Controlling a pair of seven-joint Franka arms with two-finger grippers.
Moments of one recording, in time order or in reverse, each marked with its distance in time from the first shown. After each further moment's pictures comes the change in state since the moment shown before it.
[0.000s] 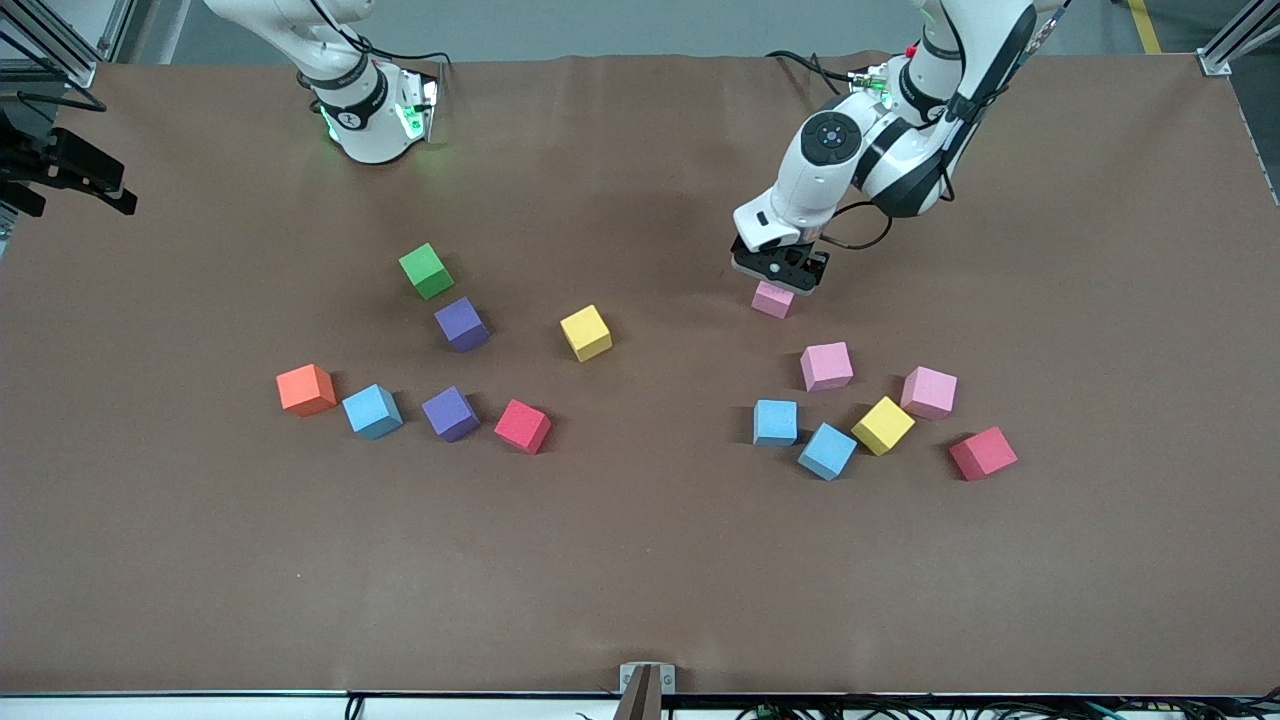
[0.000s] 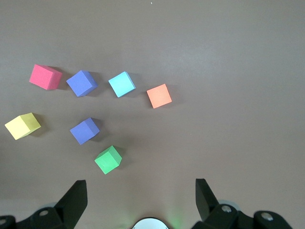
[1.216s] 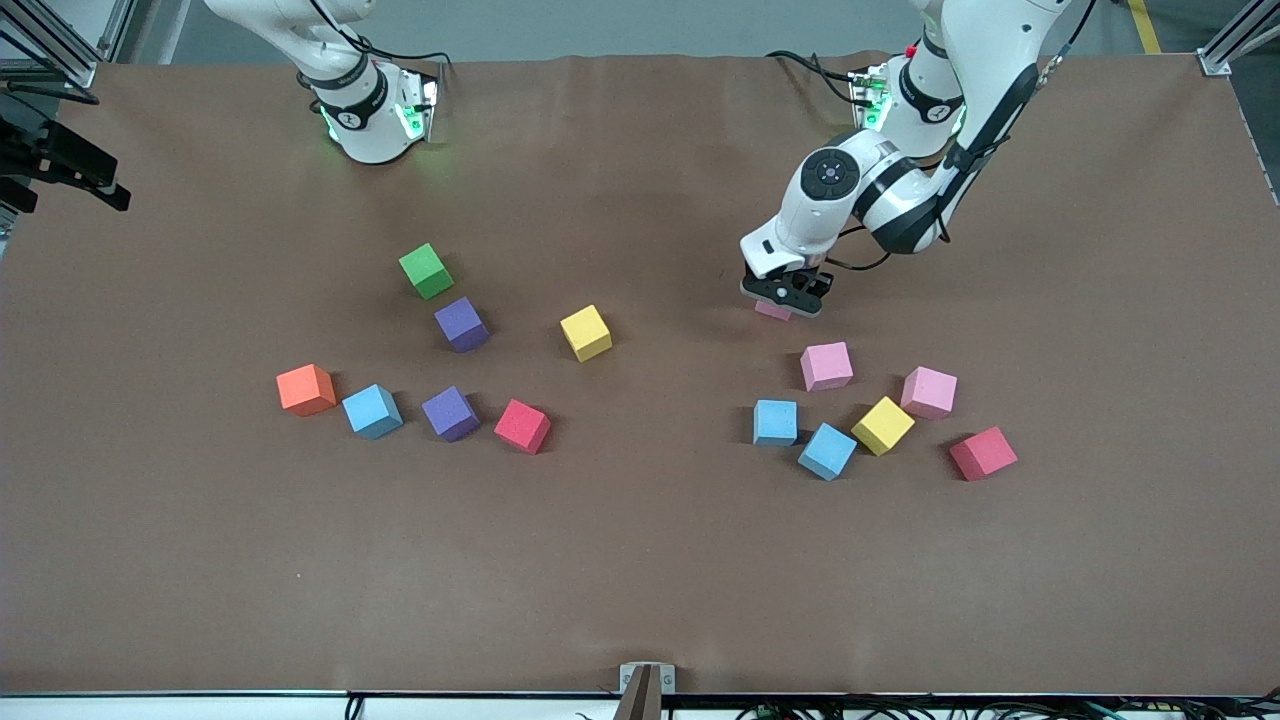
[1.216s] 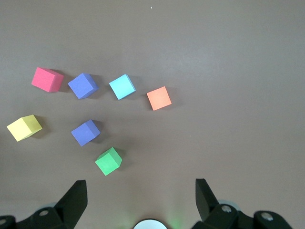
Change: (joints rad) left arm 0.043 0.144 0.025 0.044 0.210 0.011 -0.193; right arm 0.000 0.002 -0.001 0.023 -0.001 -0.004 0.000
